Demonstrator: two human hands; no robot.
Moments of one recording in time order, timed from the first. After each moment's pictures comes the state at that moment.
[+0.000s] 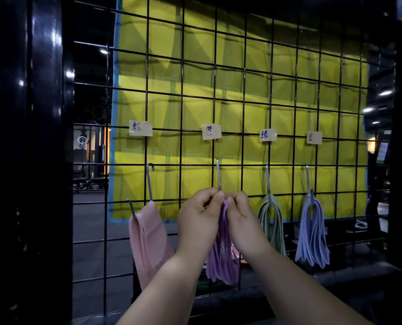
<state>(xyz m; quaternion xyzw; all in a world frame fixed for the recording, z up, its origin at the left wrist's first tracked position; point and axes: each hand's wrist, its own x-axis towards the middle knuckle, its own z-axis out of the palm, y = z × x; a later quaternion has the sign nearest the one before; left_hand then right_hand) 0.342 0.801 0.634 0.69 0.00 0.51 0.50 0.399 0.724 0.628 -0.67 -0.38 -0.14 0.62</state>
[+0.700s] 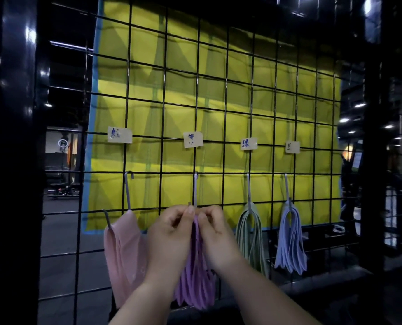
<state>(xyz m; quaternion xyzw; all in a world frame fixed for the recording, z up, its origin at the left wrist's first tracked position) 0.322 0.796 0.627 0.66 0.03 0.55 0.51 0.394 0.726 0.619 -0.69 -0.39 -0.10 0.60</state>
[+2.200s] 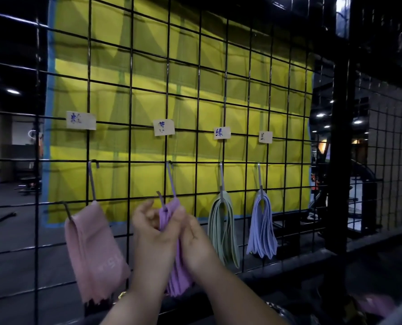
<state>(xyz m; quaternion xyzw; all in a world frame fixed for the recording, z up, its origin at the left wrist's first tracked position) 0.353 0.779 0.598 0.59 0.03 0.53 0.61 0.407 0.718 0.585 -0.67 -0.39 -0.03 0.63</state>
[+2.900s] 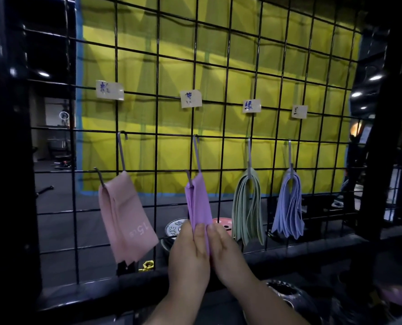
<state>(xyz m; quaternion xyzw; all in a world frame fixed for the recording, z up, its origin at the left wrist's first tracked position) 0.361 0.775 0.517 0.74 0.11 0.53 0.41 0.408 0.705 0.525 -0.69 -0.38 -0.03 0.62</state>
